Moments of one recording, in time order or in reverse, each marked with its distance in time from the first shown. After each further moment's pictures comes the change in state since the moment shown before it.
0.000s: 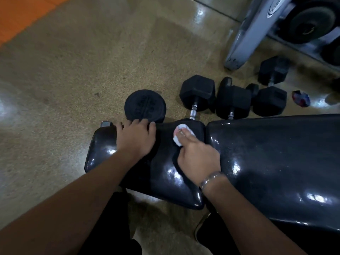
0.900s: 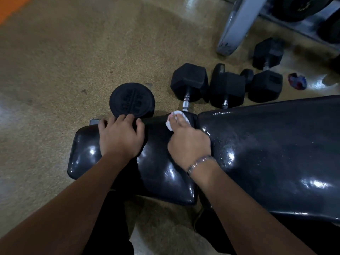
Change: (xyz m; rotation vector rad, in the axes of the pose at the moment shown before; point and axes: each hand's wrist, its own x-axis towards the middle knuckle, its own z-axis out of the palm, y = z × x) left_hand -0.004 0.004 0.013 0.089 0.150 0.008; right_hand 0.024 0.006 -0.002 -0.044 -0.088 0.088
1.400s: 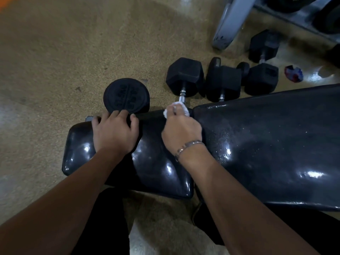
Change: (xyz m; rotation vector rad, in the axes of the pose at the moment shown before) left_hand -0.001 0.000 -0.001 0.001 0.013 -0.001; right_hand 0.011 -0.008 -0.005 -0.023 0.003 0.047
